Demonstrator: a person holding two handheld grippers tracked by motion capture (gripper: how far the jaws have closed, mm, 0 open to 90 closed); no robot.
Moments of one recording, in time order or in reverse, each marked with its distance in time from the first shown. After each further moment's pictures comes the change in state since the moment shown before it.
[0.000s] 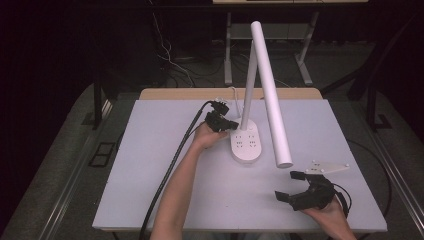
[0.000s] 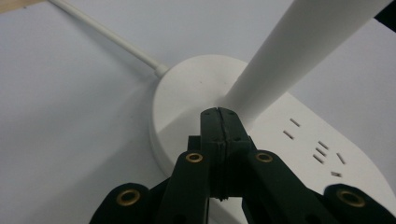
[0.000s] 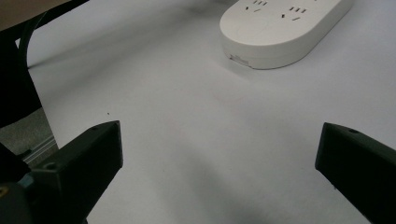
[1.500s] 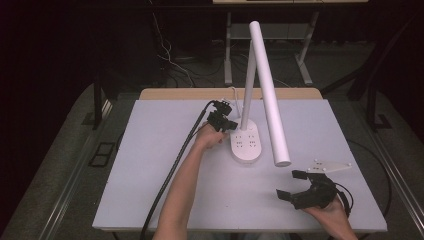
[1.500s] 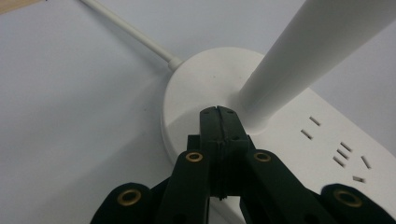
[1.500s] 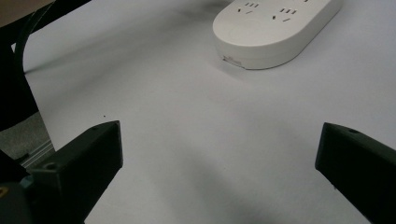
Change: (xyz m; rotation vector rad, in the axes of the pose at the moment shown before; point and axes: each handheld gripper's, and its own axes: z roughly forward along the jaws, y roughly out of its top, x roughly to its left) left arm -0.007 0.004 0.004 0.054 0.083 -0.002; right arm -0.003 0.001 -0.003 -0.004 -0.012 0.017
